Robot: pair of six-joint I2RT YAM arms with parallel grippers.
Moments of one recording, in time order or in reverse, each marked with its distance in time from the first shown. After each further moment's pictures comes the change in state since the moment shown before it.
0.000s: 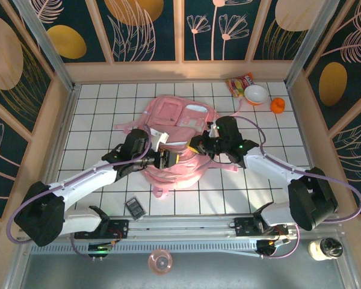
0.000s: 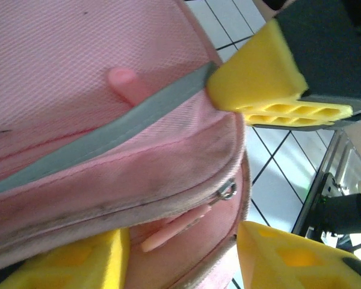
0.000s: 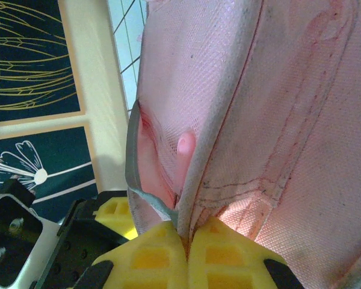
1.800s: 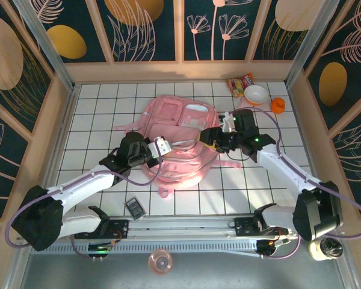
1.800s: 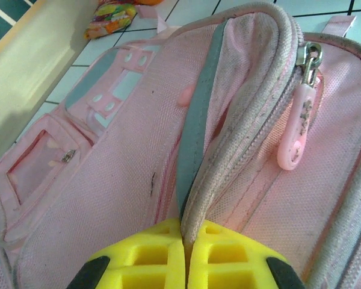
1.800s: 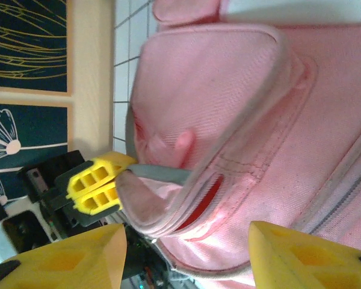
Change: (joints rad) left arm 0.025 -0.045 -0.082 0.149 -0.240 0.992; right arm -0.172 -0.071 0.082 -0.285 -0.116 -0.364
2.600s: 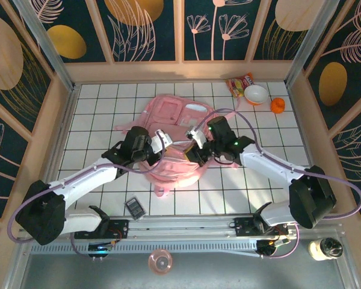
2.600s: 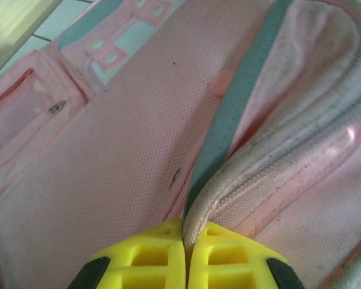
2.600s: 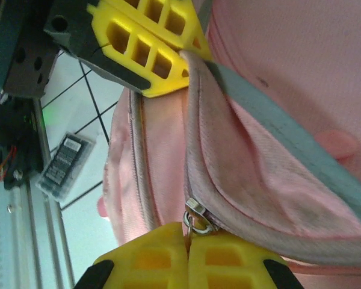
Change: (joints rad) left arm -0.009 0.067 0.130 -0.206 -0.105 -0.162; right arm 0.270 0.091 0.021 0.019 0.103 -0.808
